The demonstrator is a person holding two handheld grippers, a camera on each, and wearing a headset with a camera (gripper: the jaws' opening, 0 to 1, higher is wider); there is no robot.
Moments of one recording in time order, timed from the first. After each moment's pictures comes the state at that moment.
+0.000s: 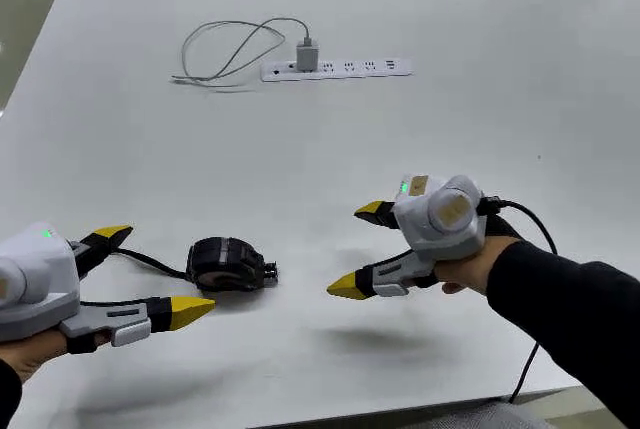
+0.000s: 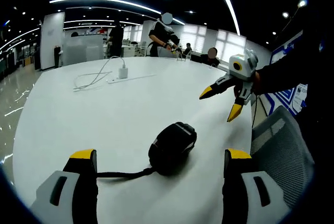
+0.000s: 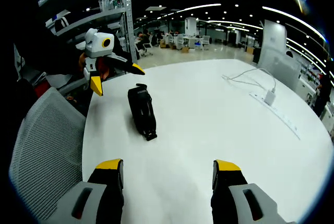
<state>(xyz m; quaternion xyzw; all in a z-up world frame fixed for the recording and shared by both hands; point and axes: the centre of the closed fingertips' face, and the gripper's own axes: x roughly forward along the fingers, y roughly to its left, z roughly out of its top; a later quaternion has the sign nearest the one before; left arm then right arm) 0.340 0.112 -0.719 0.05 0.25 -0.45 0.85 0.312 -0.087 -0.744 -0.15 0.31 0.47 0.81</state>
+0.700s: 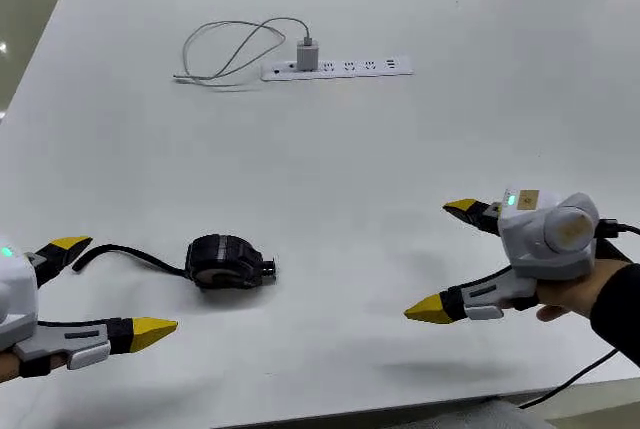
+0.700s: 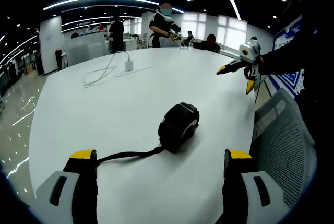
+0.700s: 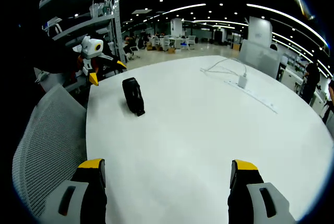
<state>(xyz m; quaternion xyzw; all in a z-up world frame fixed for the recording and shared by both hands) 0.325 0.146 -0.721 0.11 0.28 -0.44 0.85 0.277 -0.181 -0.737 -0.13 0.32 0.42 0.84</state>
